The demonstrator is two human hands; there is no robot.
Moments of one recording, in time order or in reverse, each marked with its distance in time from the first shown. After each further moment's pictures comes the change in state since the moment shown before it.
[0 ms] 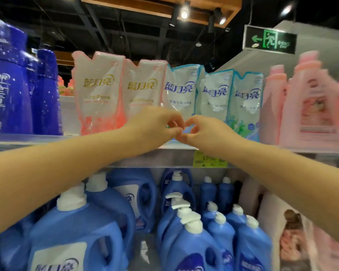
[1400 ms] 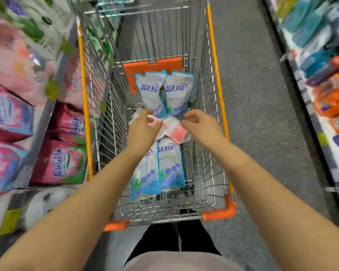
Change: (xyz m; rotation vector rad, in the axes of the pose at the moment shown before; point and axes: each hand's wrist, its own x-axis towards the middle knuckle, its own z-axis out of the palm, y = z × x) left_hand -0.211 0.917 0.654 -0.756 -1.228 0.150; right_hand -0.833 0.678 -0.181 0.319 0.511 1.778
